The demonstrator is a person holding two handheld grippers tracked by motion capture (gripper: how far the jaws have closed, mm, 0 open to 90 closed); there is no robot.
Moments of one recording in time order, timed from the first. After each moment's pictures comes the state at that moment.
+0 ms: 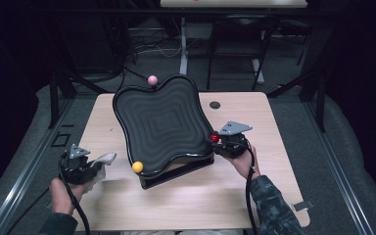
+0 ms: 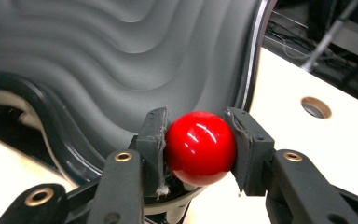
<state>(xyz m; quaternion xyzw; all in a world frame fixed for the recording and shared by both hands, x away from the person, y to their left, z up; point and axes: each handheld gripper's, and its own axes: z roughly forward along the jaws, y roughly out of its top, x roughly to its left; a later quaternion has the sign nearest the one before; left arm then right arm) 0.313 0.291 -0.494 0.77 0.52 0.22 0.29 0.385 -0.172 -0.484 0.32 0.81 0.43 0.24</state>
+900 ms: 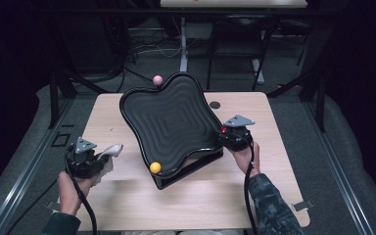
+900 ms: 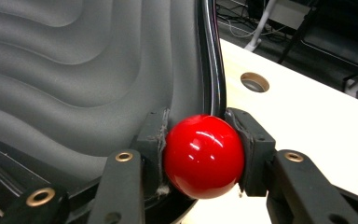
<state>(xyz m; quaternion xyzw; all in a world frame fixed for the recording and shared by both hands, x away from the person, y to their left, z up) 0.321 0.267 -0.472 0.76 0.51 0.24 0.32 0.405 -0.181 -0.489 0.41 0.77 0.39 0.29</state>
